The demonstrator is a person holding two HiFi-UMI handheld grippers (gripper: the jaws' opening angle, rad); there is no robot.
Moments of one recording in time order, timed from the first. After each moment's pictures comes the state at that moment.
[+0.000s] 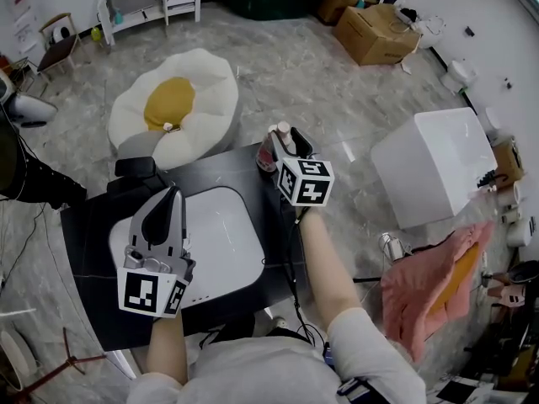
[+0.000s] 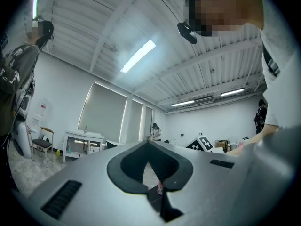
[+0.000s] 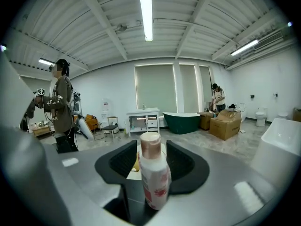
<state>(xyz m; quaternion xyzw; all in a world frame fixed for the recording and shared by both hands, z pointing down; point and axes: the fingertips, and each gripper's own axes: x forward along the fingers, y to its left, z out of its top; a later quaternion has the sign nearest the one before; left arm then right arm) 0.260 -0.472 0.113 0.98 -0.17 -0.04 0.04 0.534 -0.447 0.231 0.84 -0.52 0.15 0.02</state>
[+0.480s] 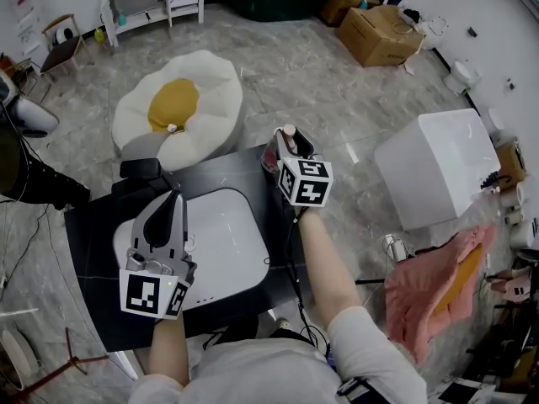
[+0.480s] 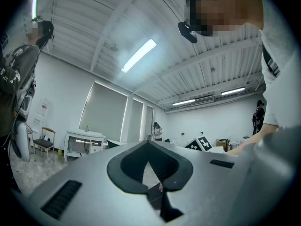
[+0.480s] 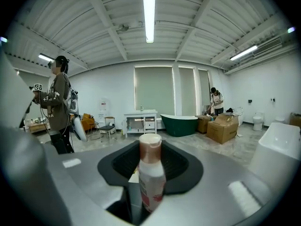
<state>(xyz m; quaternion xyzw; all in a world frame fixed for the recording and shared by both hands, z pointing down) 0.253 -0.478 0.116 0.98 -0.17 -0.03 0.04 0.538 -0.455 0.233 0.85 -0.51 0.13 0.03</state>
